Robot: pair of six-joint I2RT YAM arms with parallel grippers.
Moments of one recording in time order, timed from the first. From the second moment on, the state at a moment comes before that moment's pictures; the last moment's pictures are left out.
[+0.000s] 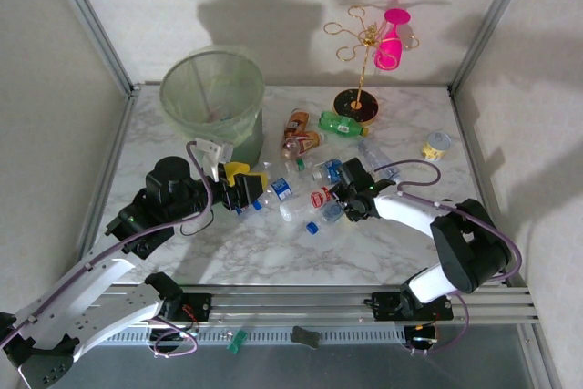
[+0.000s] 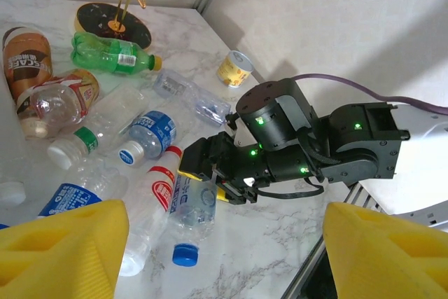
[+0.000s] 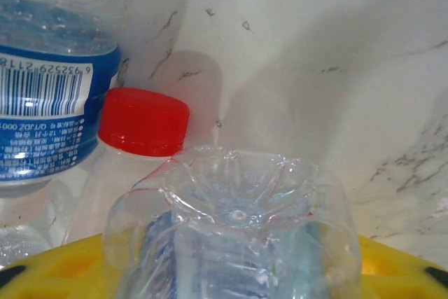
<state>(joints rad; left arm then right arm) -0.63 0.80 0.86 -0.31 0.28 -0.48 0.59 1.49 0.74 -0.34 0.08 1.37</state>
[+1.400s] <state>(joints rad) -0.74 1.14 0.89 -0.26 0.29 -0.55 0.85 1.06 0.95 -0.33 0.13 0.93</state>
